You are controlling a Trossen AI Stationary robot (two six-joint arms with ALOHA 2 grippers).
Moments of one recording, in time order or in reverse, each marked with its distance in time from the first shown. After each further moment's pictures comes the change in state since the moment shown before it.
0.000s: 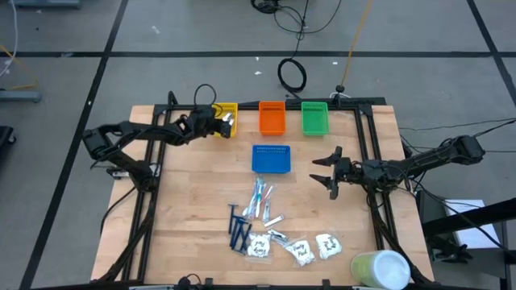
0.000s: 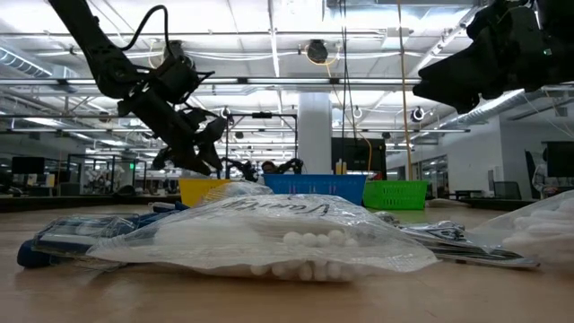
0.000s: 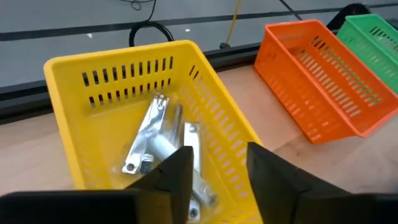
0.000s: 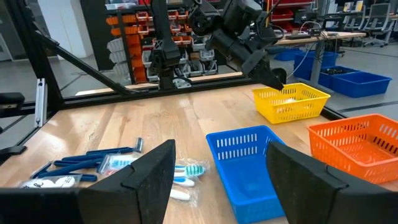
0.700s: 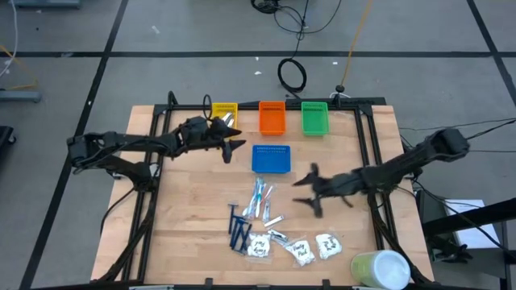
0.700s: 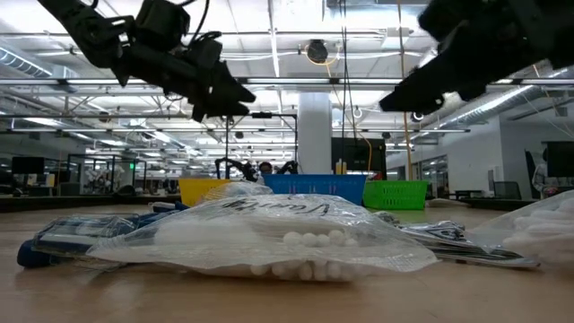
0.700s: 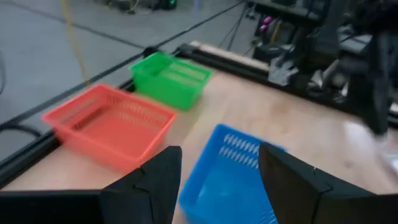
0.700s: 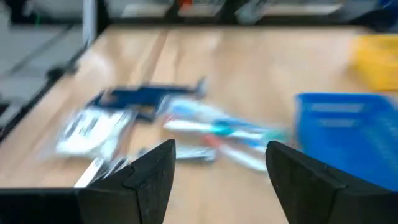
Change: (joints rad) left arm -0.284 -0.193 0.000 0.132 0.223 0.295; right arm 0.100 0.580 0.329 -0.093 -0.167 0.017
